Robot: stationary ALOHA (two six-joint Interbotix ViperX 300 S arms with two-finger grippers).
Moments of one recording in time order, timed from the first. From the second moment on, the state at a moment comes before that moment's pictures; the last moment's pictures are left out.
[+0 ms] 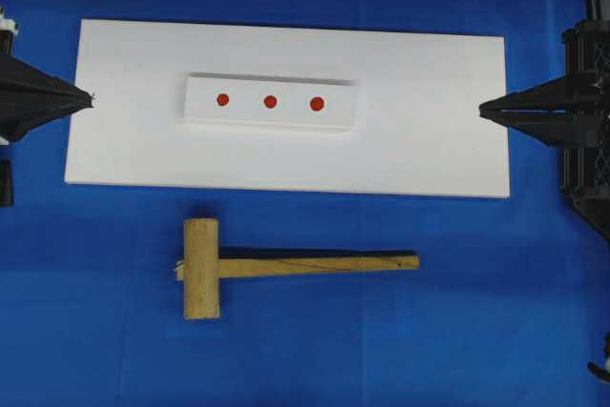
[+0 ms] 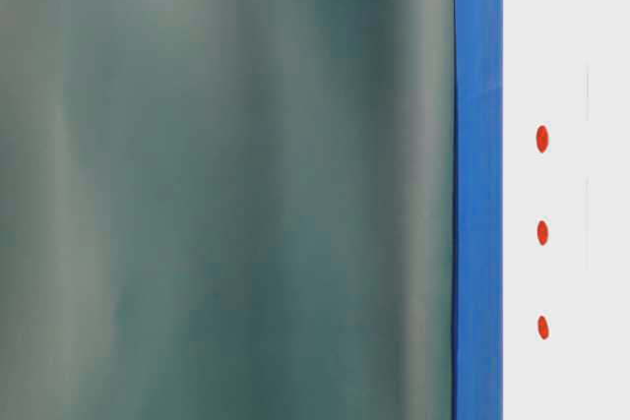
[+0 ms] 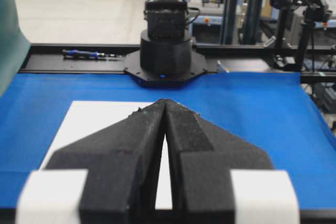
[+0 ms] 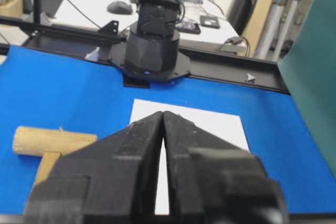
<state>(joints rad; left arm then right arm) 0.00 -0.97 1.18 0.00 -0.29 0.00 0.00 -0.97 1.19 0.00 -0.29 0.00</state>
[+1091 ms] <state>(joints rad) 0.00 -0.97 1.18 0.00 -0.28 0.00 0.19 -0.13 0.86 0.05 -0.28 0.18</state>
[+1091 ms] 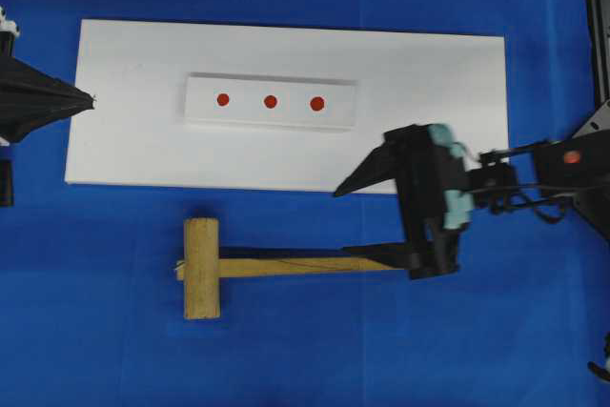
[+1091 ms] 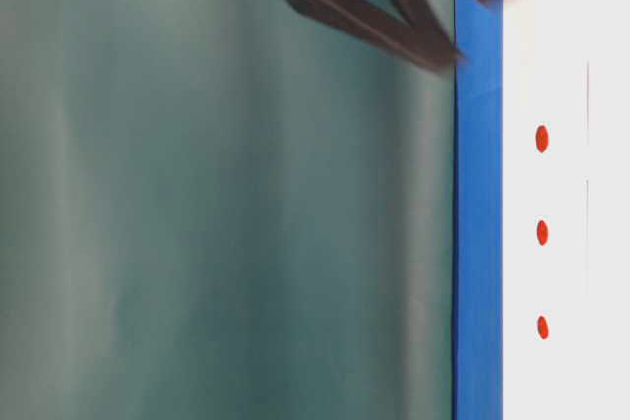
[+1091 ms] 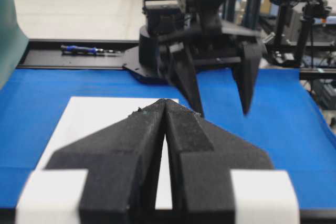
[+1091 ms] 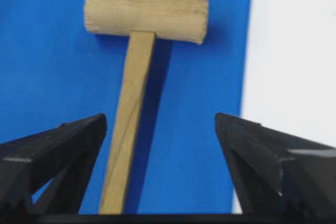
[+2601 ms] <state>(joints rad) 0.03 -0.98 1.21 0.00 -0.27 0.00 0.27 0.38 0.63 0.16 -0.49 0.18</state>
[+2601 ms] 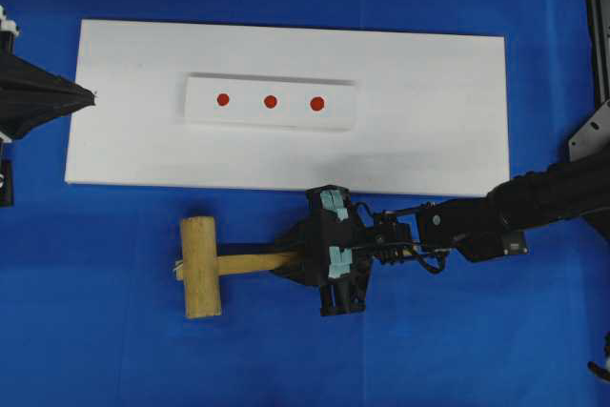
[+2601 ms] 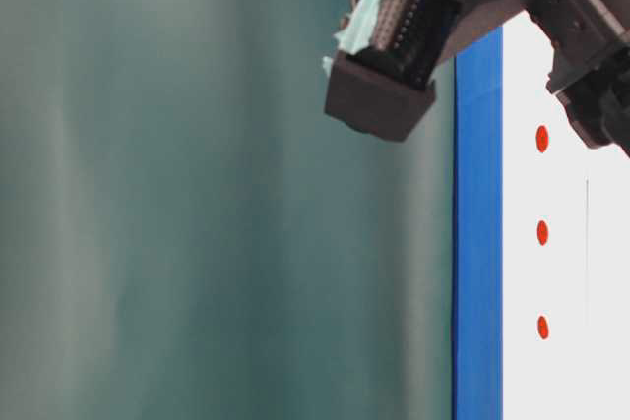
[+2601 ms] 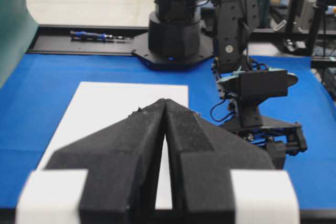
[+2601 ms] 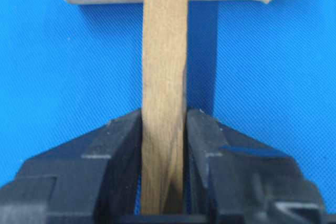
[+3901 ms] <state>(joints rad) 0.03 -1.00 1.21 0.00 -0.23 -0.01 0.09 -0.13 0.69 0.15 -0.24 0.05</state>
